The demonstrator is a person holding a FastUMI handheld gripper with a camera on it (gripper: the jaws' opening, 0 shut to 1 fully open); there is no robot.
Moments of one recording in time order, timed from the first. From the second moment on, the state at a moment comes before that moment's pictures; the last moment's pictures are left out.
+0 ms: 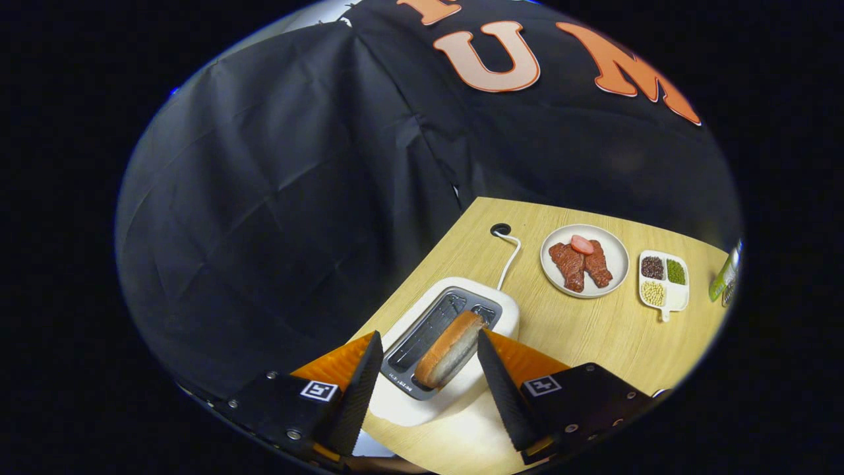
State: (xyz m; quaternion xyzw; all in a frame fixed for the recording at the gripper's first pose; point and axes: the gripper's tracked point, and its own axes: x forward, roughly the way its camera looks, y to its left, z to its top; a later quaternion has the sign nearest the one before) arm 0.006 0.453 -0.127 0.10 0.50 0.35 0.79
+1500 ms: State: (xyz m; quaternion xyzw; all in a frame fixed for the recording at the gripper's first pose) arm -0.002 0.394 -0.080 0.20 0.41 0.36 0.81
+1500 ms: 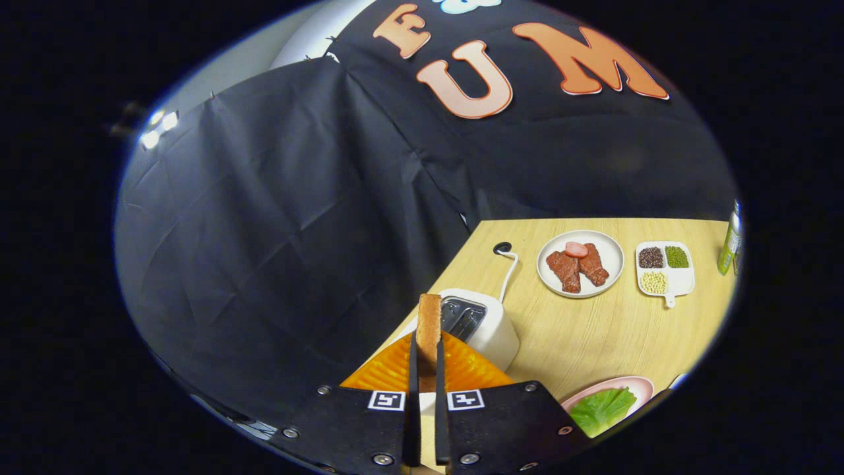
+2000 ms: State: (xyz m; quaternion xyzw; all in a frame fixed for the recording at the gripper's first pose) arm -0.013 0.310 -0.078 0.24 0.39 0.33 0.83
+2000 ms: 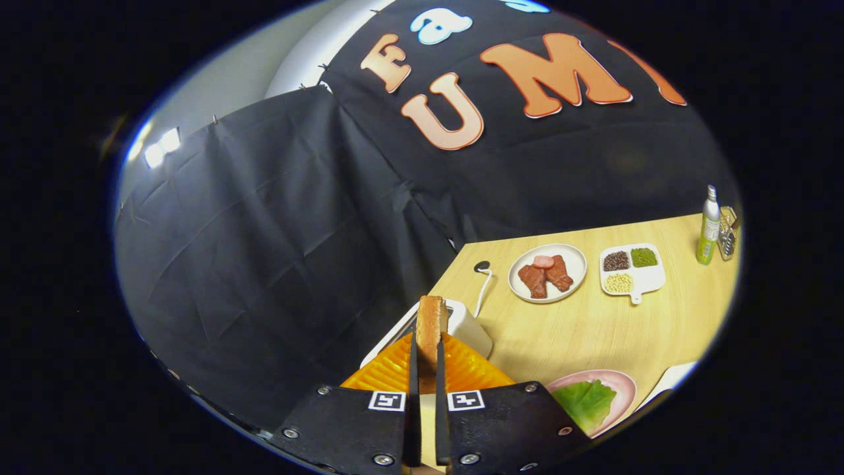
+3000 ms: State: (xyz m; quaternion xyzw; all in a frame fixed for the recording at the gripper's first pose) arm -0.051 0.204 -0.188 0.31 0.45 0.22 0.81
